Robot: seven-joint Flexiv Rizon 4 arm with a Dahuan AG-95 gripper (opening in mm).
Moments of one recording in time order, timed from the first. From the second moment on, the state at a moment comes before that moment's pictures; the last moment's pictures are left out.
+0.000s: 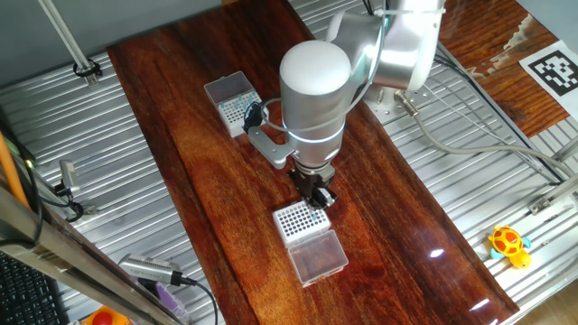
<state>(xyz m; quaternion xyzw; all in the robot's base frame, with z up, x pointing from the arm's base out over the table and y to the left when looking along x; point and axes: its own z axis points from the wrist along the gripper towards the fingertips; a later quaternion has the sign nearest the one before) 0.410 0.273 0.129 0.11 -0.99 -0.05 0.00</state>
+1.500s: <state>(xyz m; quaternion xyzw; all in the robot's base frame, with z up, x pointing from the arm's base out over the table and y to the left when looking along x) 0.403 0.270 0.128 0.11 -0.99 -0.06 0.00</state>
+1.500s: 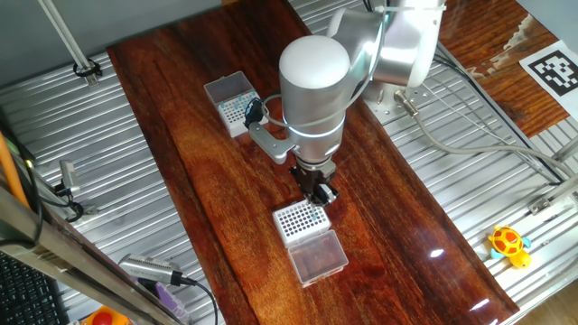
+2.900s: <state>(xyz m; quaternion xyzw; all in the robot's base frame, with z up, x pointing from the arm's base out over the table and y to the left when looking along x) 0.409 0.268 0.112 0.10 -0.99 -0.07 0.00</state>
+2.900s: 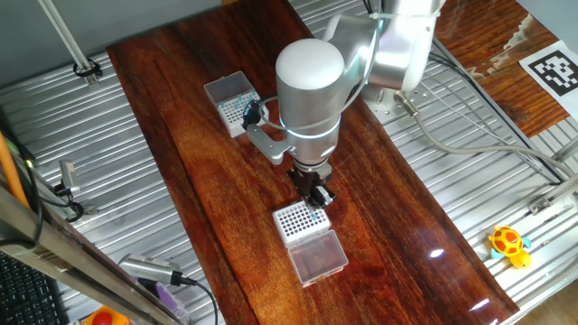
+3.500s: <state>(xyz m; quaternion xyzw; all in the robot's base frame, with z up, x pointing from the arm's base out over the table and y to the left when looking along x) 0.410 0.268 0.110 0.09 -0.99 -0.07 0.00</state>
